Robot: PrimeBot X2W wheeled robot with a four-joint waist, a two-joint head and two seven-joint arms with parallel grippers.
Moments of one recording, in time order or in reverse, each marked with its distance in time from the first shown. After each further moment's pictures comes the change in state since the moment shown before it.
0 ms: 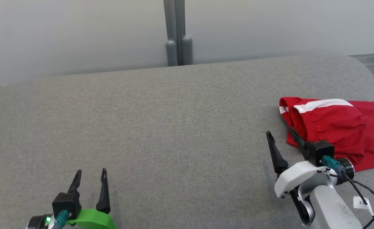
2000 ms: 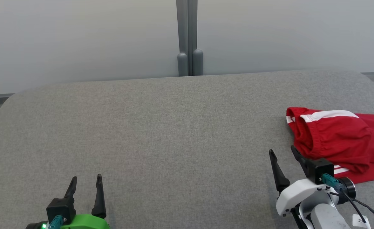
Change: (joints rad) left arm 0.021 0.000 0.035 0.015 -0.015 -0.013 0.000; right arm 0.096 0.034 -0.053 -0.008 -0.064 0.000 0.000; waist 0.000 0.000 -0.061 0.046
